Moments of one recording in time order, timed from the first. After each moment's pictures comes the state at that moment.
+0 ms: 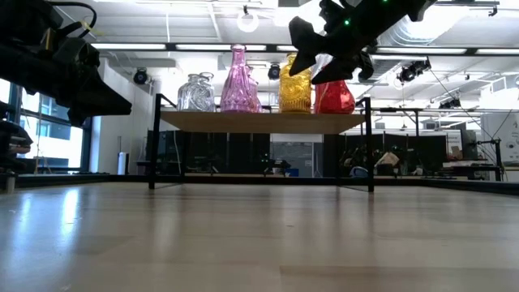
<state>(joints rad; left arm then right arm) 0.24 0.06 0.12 -0.35 -0.14 -0.38 0.04 1.45 0.90 0.08 0.91 0.52</state>
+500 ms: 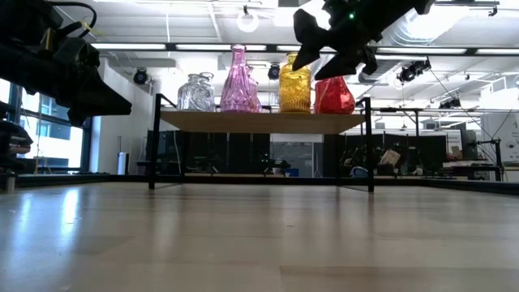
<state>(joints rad) 0.24 0.06 0.12 -0.35 -0.14 -0.38 0.07 1.43 0.90 0.06 0.93 0.52</state>
